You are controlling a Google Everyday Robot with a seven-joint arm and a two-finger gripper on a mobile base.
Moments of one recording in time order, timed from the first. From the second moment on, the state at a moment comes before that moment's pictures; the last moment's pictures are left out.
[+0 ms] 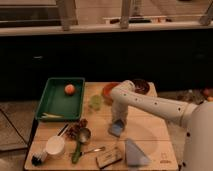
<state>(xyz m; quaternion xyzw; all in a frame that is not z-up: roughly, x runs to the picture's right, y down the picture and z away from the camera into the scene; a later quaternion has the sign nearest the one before) 0.089 0.209 0.848 -0.27 -0.28 -0.60 0.69</state>
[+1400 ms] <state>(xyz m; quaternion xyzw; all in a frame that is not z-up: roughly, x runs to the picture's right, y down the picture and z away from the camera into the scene) 0.104 0.179 0.865 -0.26 -0.27 -0.60 0.71</state>
